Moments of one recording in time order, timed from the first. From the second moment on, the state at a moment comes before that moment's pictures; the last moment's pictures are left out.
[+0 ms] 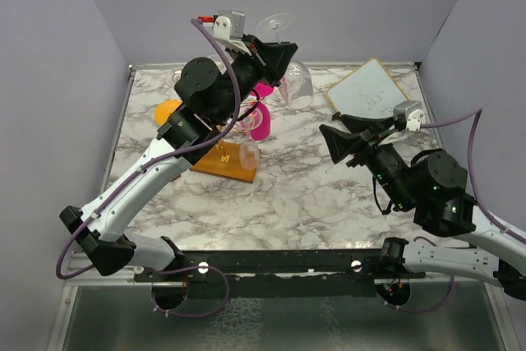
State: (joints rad) left arm -0.79 1.35 1.60 0.06 -0.10 -0.48; right arm 1.17 0.73 1.00 -0.02 0.58 0.05
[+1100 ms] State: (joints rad) left arm -0.79 1.21 1.36 0.20 0.02 -0.19; right arm 0.82 1.28 1.84 -0.68 0.16 0.46
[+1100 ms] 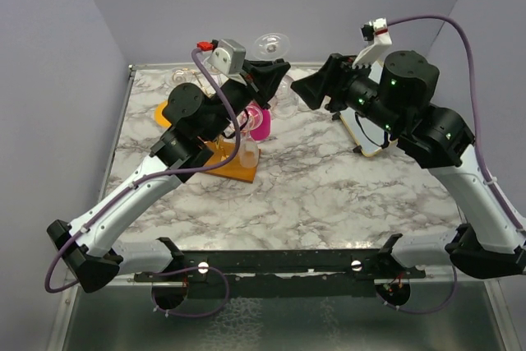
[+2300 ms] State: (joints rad) left arm -0.79 1.21 1.24 0.29 0.32 -0.03; right arm 0.72 1.24 1.81 -0.59 -0.08 0.87
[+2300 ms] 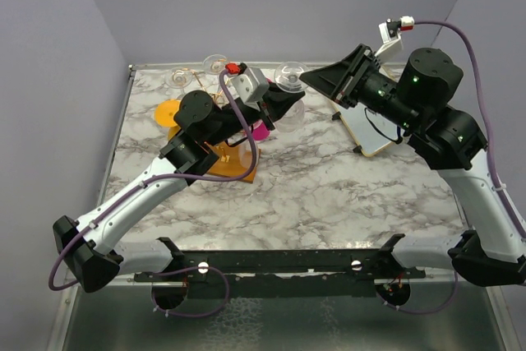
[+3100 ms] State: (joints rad) left arm -0.79 1.14 1.12 0.30 0.41 -0.25; right arm 0.72 1.10 1.64 -0.74 -0.05 1.11
